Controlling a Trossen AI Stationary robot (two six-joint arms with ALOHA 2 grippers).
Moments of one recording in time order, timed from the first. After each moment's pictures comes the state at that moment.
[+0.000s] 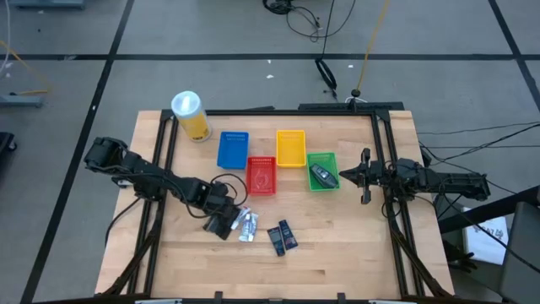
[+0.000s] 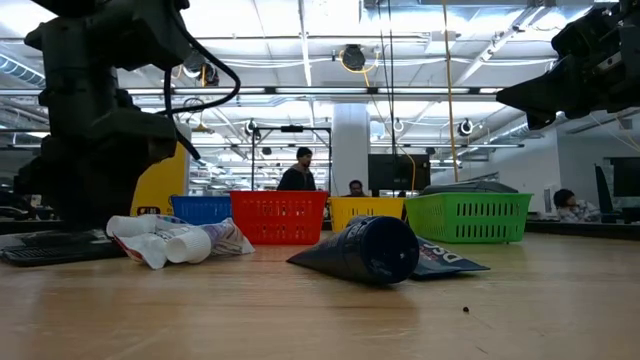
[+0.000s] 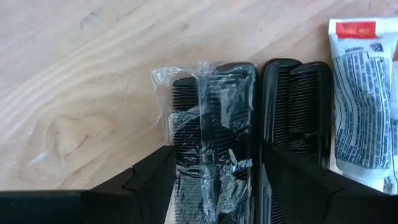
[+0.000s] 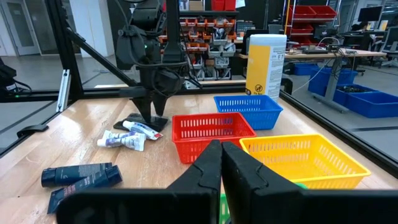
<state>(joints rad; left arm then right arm) -0.28 1.50 0.71 -0.54 -0.02 -1.28 -0.02 0.00 0.06 -0.10 0.08 0.03</state>
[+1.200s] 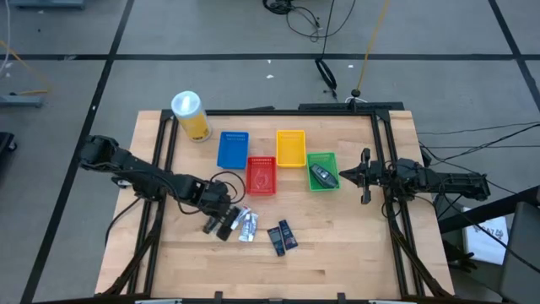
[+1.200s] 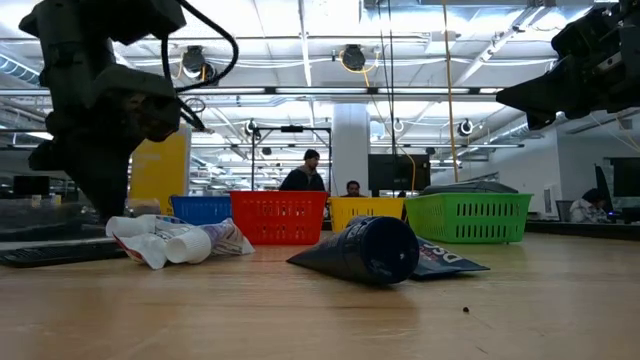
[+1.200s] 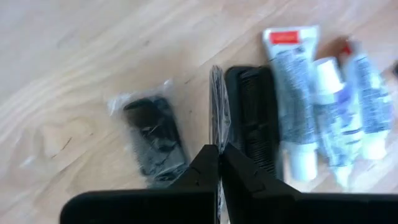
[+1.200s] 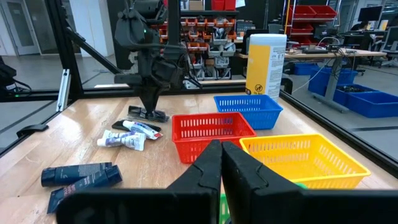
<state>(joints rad) -0.28 1.39 0.70 -0.54 -0.02 -1.23 -0.02 0.00 0.06 -0.10 0.08 0.03</state>
